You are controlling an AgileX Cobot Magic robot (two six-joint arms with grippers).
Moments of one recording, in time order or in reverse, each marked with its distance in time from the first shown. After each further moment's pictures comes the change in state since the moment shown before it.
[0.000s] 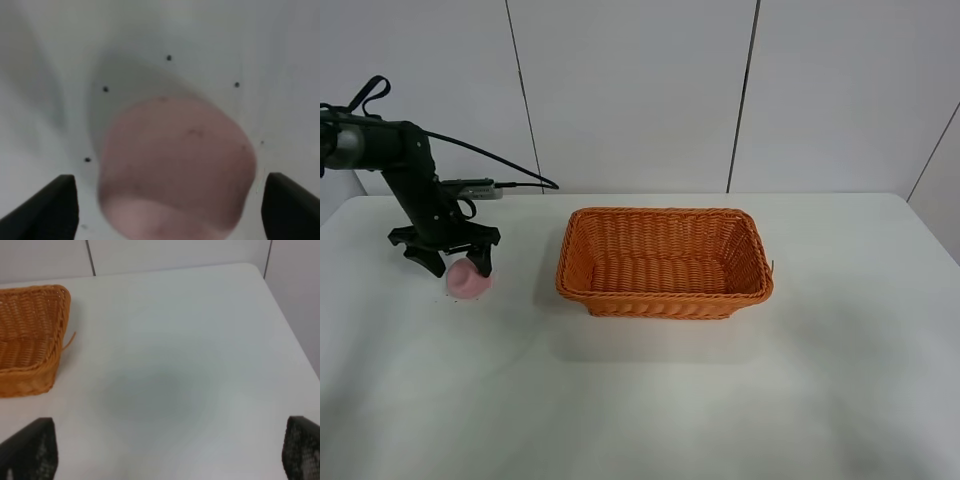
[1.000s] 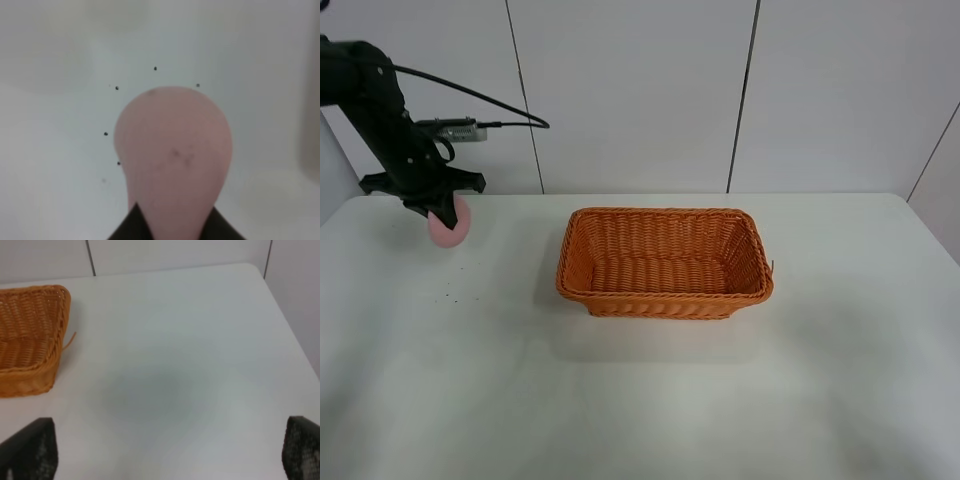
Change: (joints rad) left arm -0.017 -0.187 -0.100 0.036 0.160 -0.047; right arm 0.000 0.000 0.000 0.000 0.000 0.000
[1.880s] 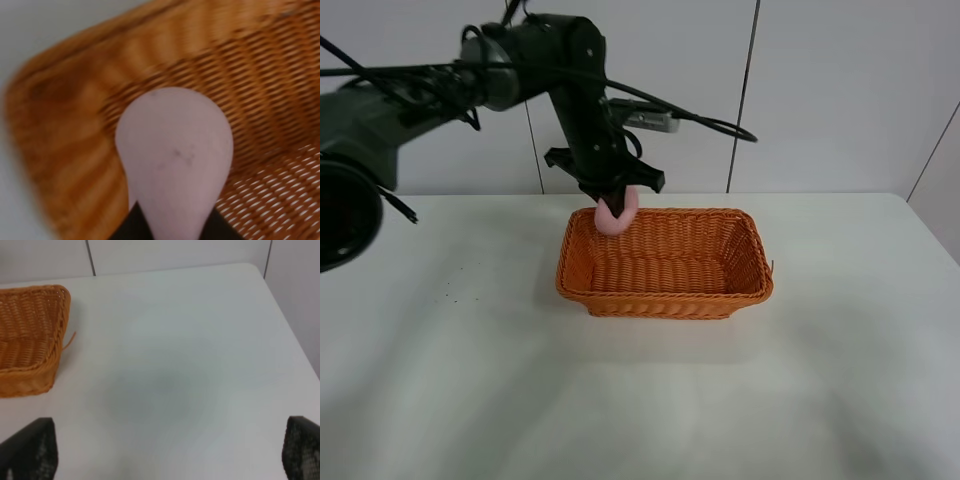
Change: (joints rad) left arm -0.520 0.277 -0.504 -0.005 0.159 -0.095; right arm 0.000 0.000 0.000 0.000 0.000 0.000
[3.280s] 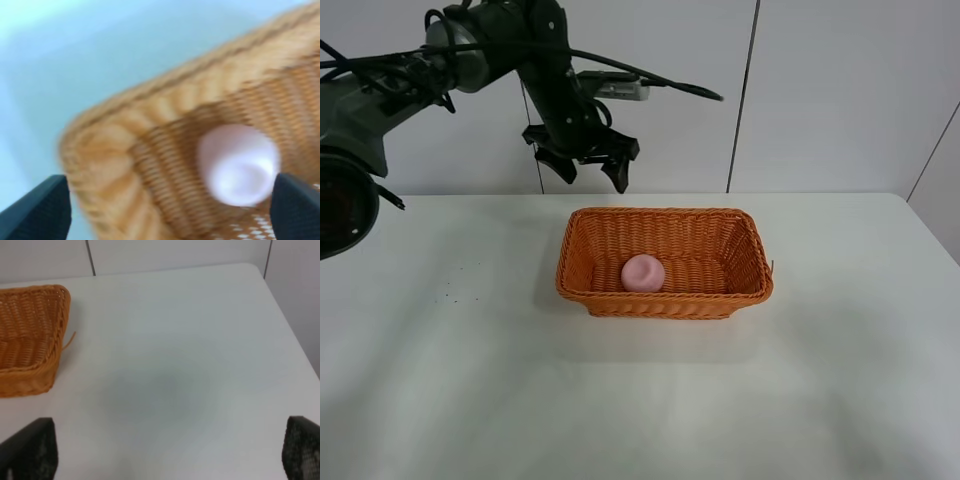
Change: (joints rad) left arm 0.152 -0.003 -0.093 -0.034 0.012 0.060; right arm 0.000 0.000 0.000 0.000 0.000 0.000
